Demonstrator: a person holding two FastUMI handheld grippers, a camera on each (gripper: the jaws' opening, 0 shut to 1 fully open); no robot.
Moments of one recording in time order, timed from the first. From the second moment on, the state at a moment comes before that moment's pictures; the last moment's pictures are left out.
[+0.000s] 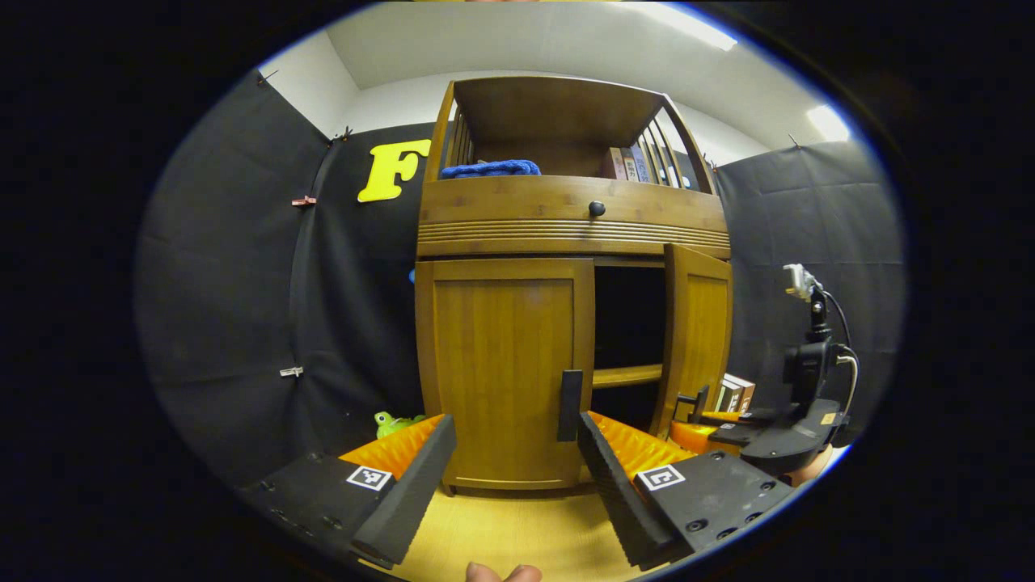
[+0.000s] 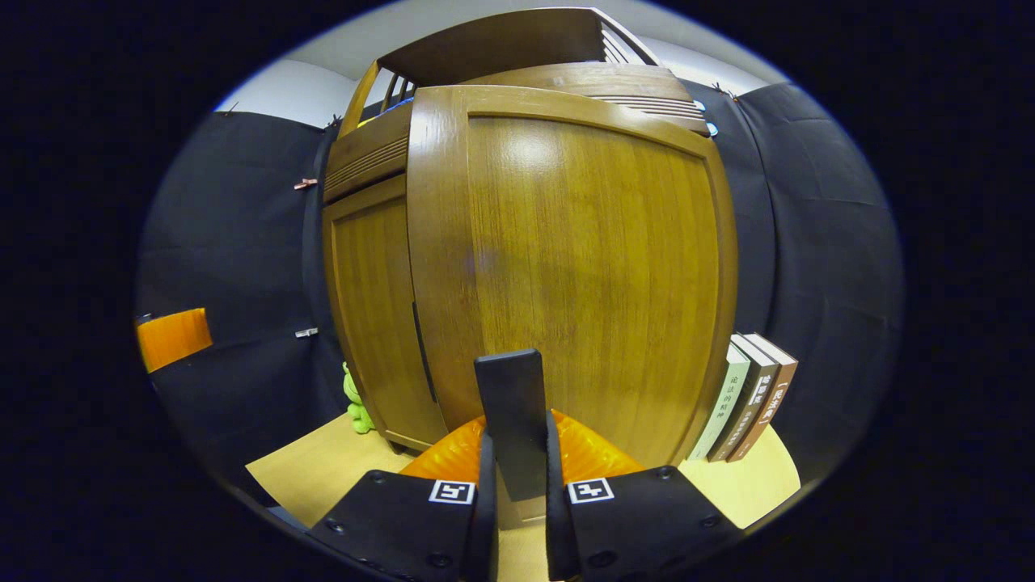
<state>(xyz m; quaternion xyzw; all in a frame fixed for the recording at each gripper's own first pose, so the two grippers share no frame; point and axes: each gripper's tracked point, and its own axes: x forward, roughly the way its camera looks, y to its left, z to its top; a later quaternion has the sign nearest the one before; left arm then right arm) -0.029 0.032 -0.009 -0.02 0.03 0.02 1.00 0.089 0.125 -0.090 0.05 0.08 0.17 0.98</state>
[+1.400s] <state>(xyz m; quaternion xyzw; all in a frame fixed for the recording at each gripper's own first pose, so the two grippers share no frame) -0.008 -0.062 -0.005 -0.03 0.02 -0.08 1.00 0.007 -0.097 -0.080 0.05 0.10 0.01 0.99</state>
